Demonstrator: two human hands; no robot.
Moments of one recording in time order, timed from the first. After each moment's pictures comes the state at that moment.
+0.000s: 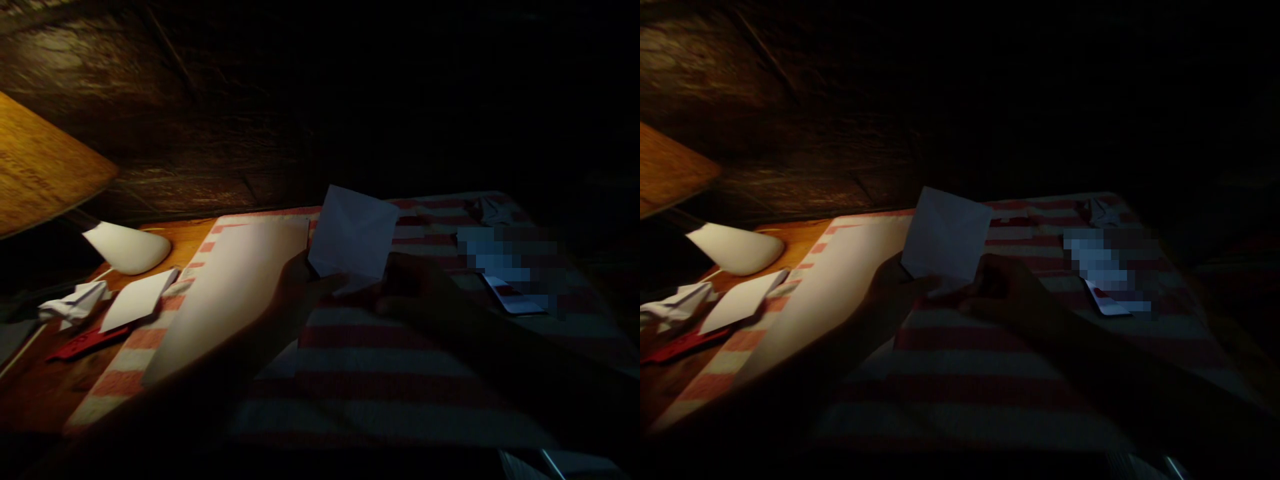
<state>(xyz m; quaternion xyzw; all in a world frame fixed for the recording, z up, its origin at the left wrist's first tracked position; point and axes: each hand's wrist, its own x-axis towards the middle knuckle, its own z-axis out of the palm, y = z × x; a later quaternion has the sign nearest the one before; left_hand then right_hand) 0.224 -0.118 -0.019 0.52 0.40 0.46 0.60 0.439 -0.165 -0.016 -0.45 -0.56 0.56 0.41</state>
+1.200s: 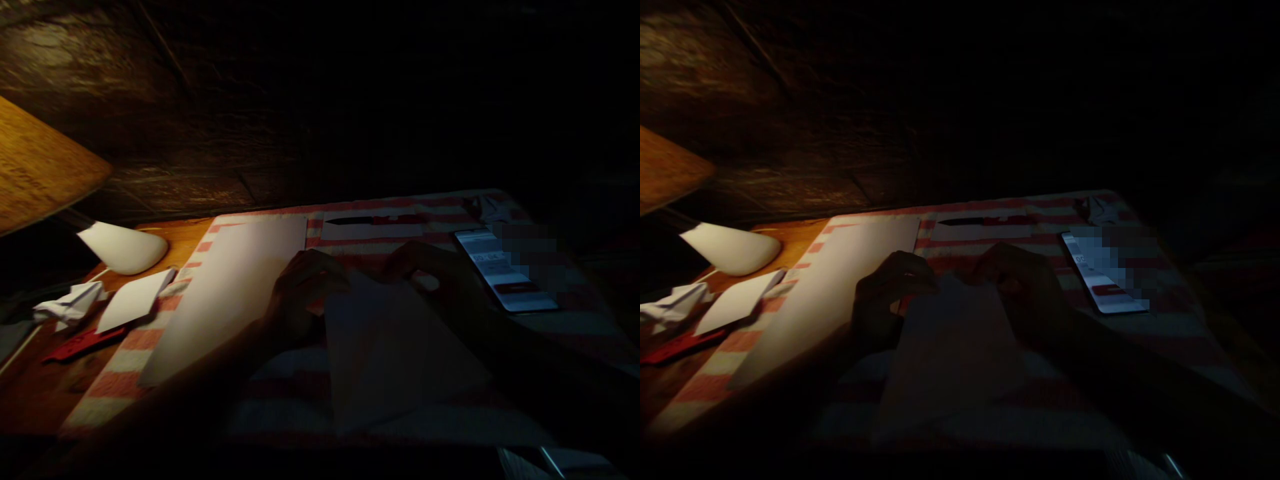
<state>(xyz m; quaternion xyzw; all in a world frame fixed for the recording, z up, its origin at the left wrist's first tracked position) 0.207 -0.118 -0.008 0.88 0.16 0.44 0.12 0.451 -0.167 -0.002 -0.38 -0.75 0.23 0.49</state>
